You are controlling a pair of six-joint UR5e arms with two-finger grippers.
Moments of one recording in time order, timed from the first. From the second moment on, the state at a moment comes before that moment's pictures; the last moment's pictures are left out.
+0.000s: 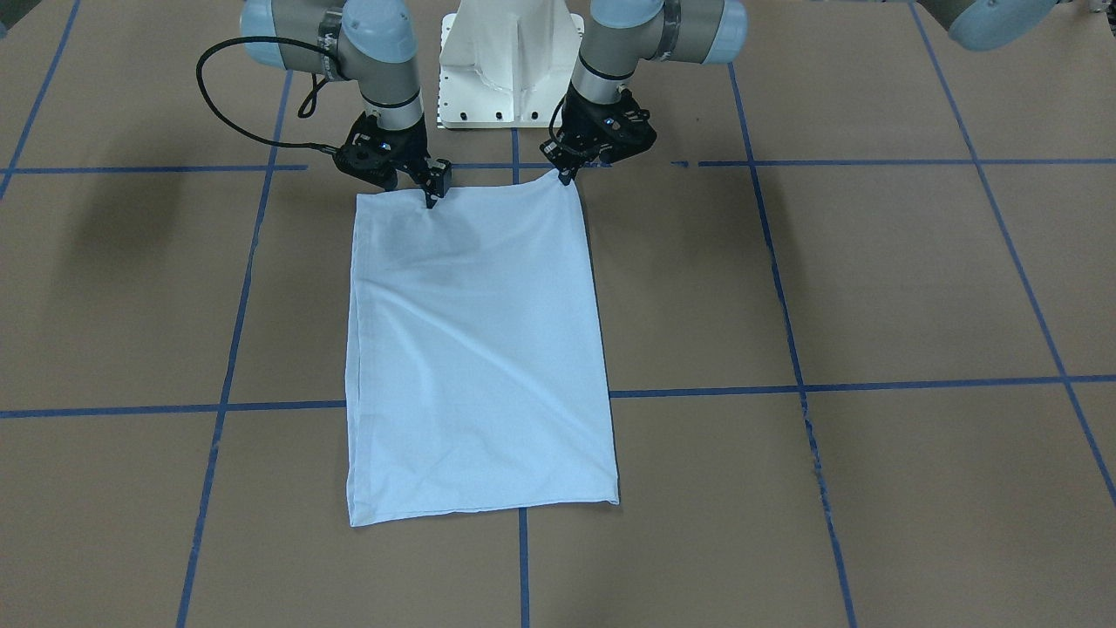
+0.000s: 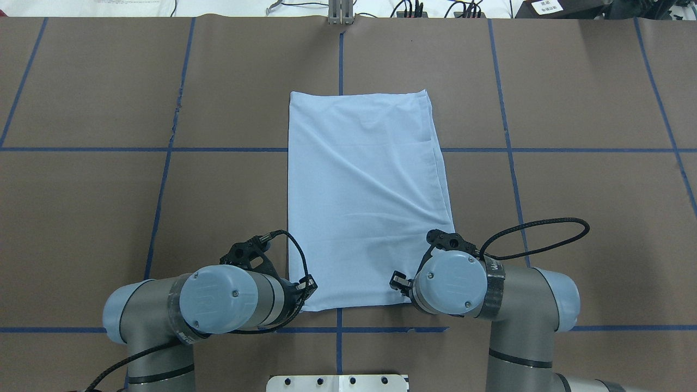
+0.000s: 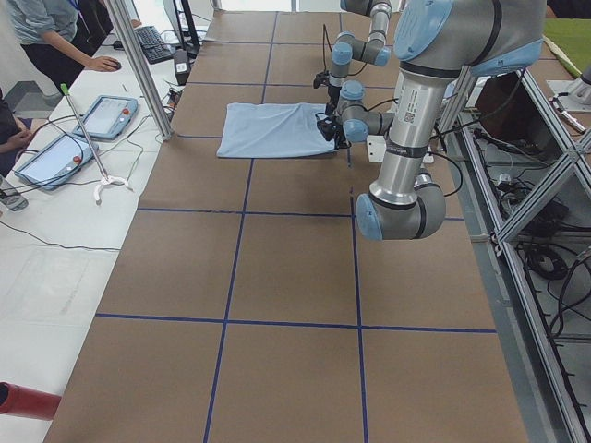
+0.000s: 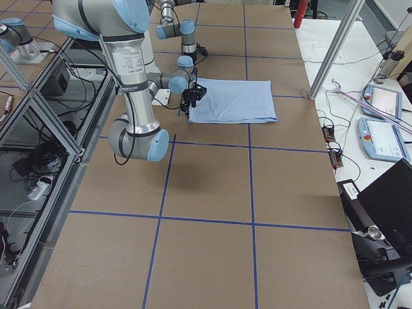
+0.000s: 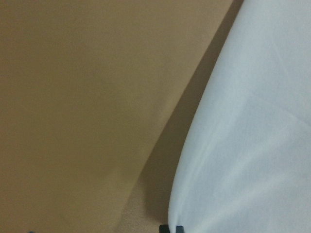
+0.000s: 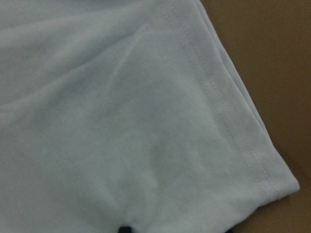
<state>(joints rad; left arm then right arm) -0.22 -2.03 -1.86 -1.82 -1.66 -1.98 0.25 -1.20 1.90 -1.56 1.70 1.83</state>
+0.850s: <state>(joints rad) -0.22 -2.03 -1.86 -1.82 -1.66 -1.98 0.26 -1.18 1.89 -1.56 1.70 1.83</state>
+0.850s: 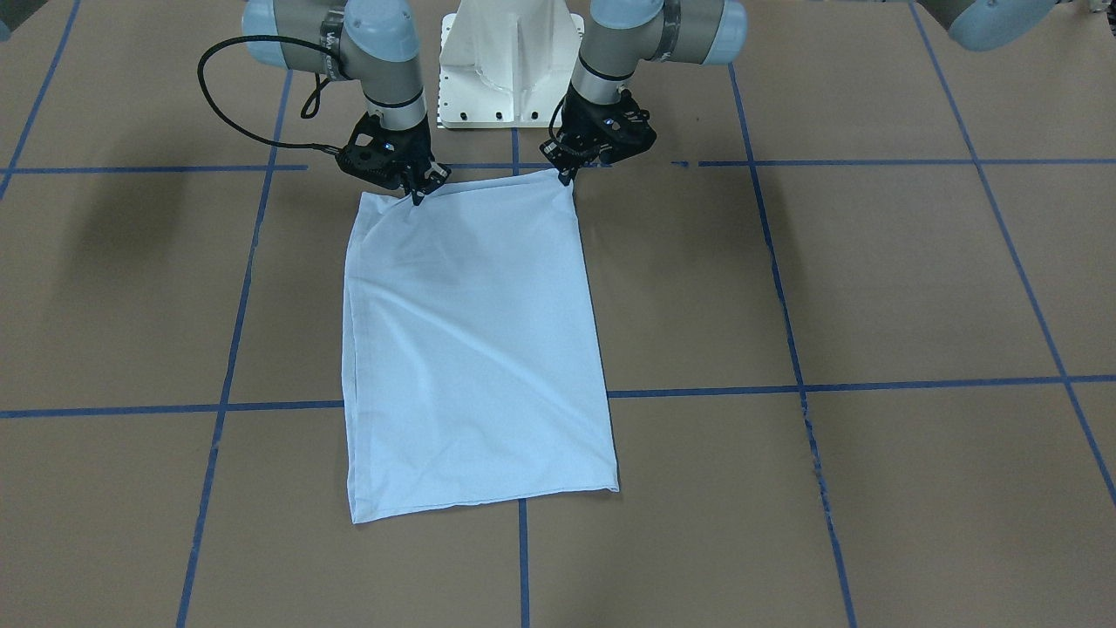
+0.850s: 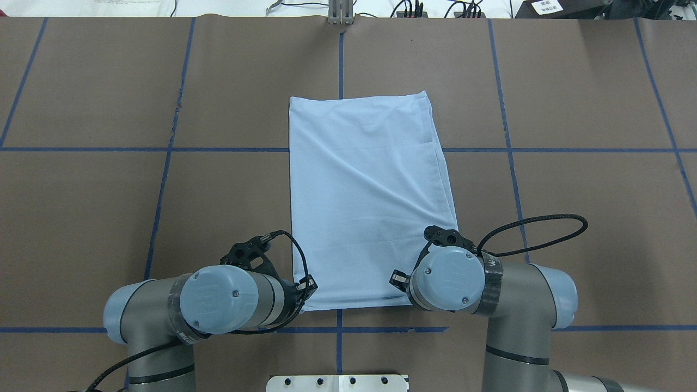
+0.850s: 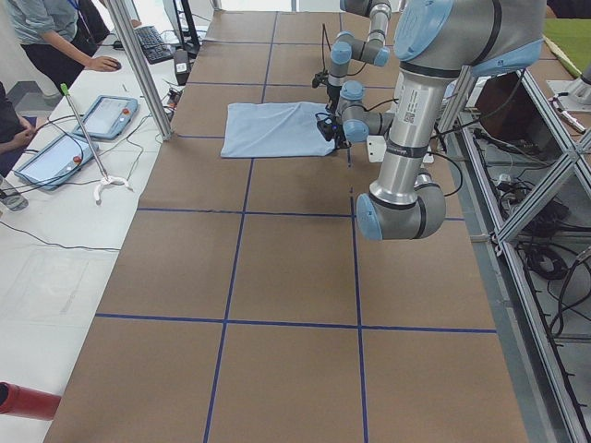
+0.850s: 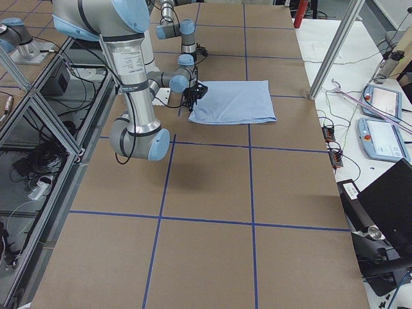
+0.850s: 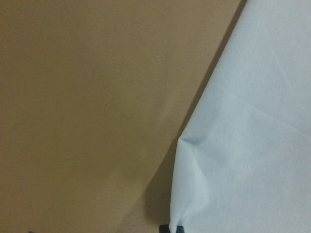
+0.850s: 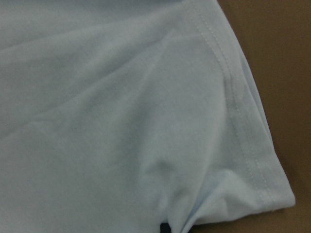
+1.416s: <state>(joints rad) -0.22 -2.03 -1.87 -1.82 -1.66 -1.98 0.28 -1.16 1.90 -1.55 1.70 1.83</state>
